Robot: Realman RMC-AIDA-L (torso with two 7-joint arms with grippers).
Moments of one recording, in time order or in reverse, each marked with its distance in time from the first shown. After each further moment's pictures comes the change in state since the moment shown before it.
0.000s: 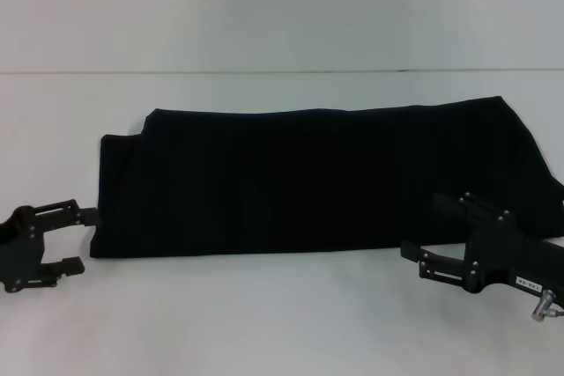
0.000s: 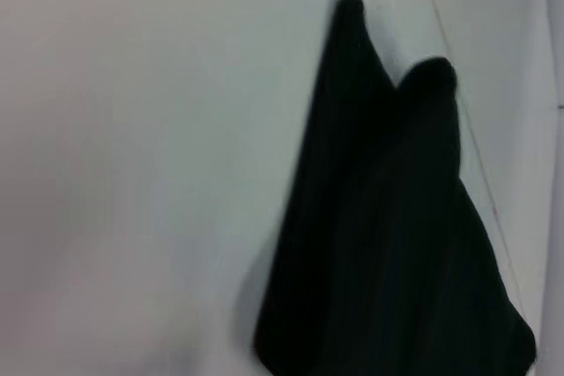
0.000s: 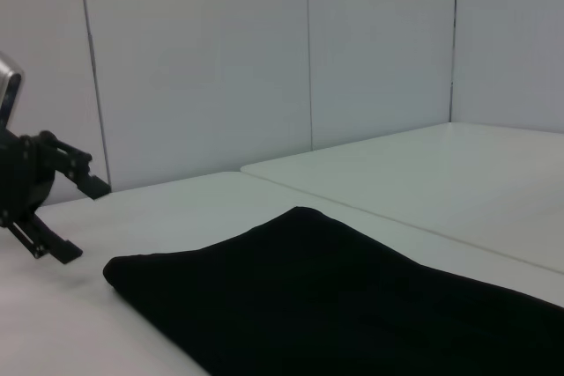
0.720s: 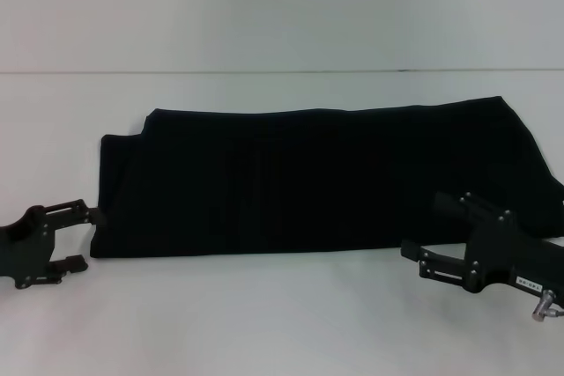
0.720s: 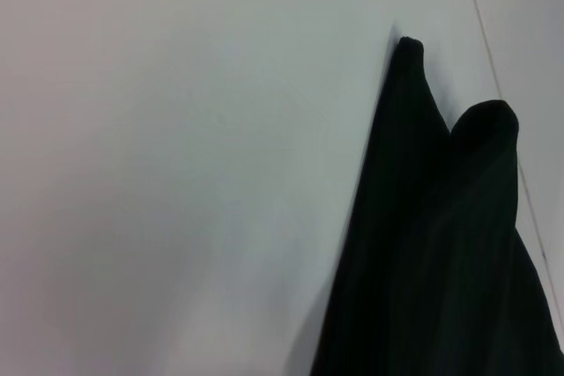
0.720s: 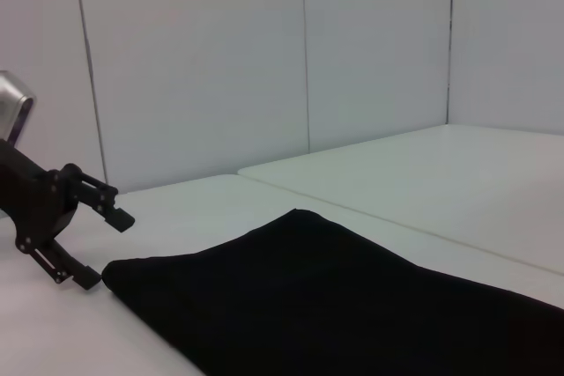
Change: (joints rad) left arm -0.024 -0.004 0.028 -0.075 0.003 -0.158 0.001; right arm -0.001 0.001 0.003 0.001 0.001 -0.001 0.004
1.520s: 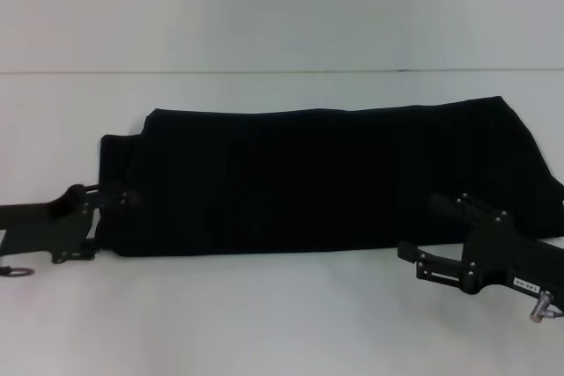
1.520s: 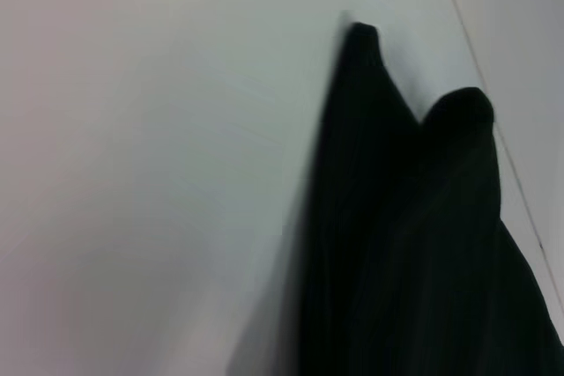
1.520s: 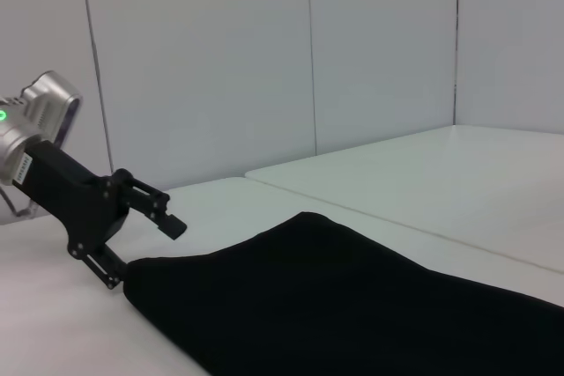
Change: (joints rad) left arm -0.084 -0.018 0.036 -0.051 0.000 -0.093 0.010; right arm 0.001 0.001 -0.003 0.003 0.000 -0.006 0.005
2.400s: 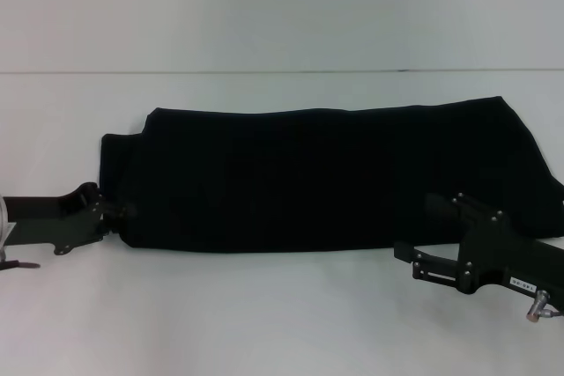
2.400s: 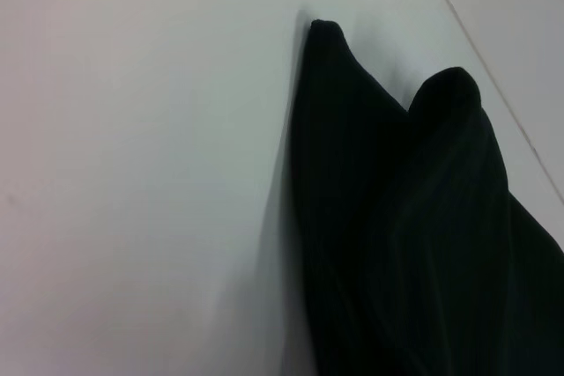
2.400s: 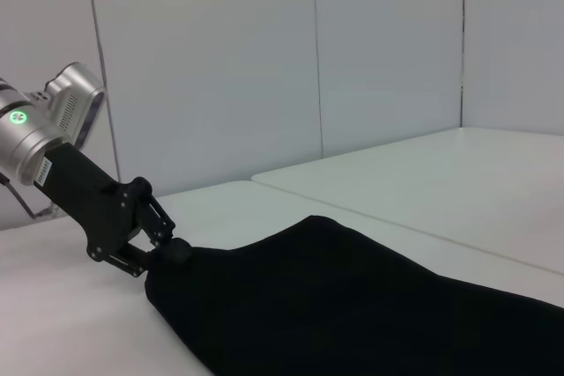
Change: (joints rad) left arm -0.017 -0.019 0.111 0.069 0.001 -0.034 0.013; right arm 0.007 0.000 0.000 0.008 -0.003 -0.003 0.001
